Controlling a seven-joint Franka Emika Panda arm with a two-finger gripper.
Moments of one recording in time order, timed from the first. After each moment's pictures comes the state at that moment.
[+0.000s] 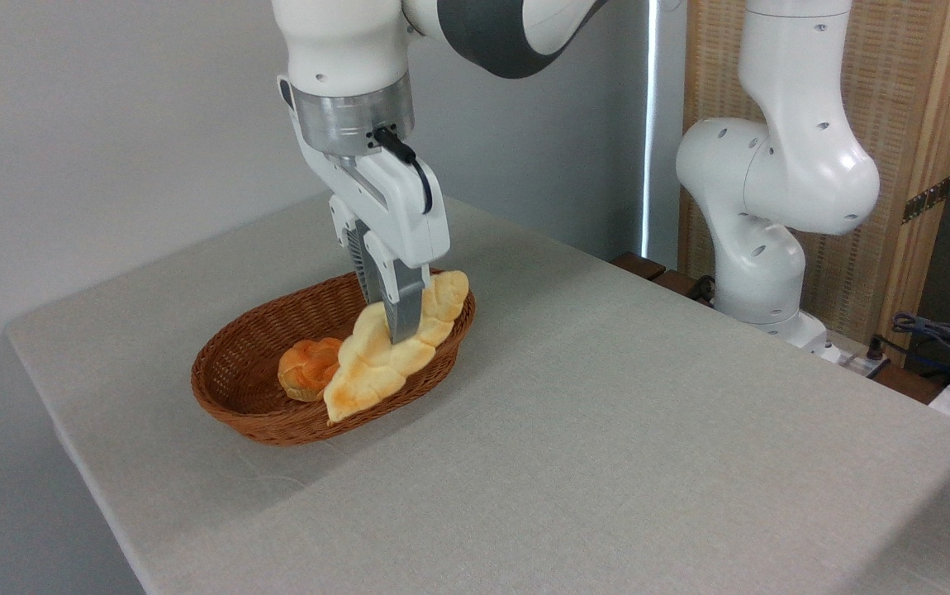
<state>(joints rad) 0.01 -0.08 -0.04 -1.85 -0.15 1.75 0.90</state>
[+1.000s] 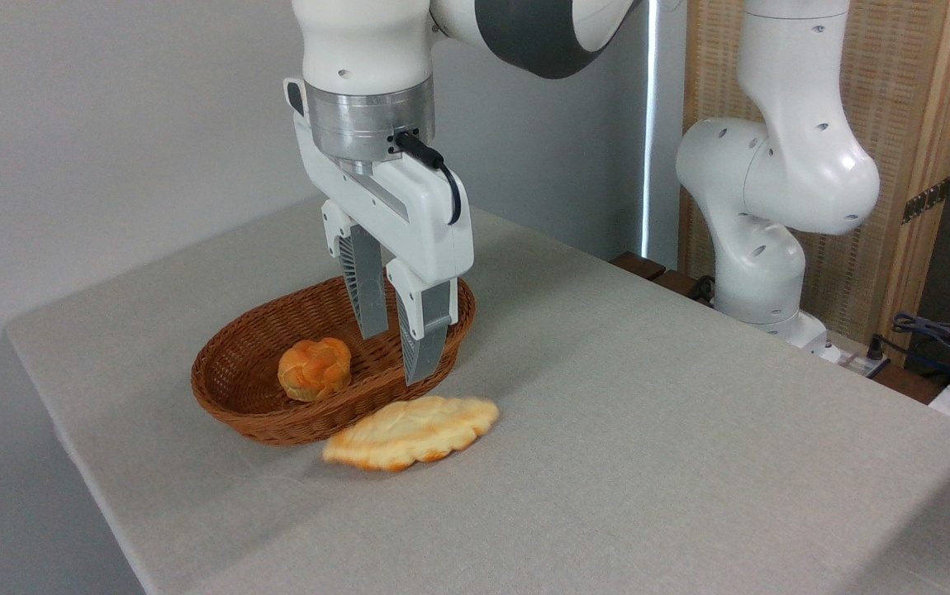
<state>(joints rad) 0.01 -0.06 0.04 -1.81 -0.13 1.80 0.93</state>
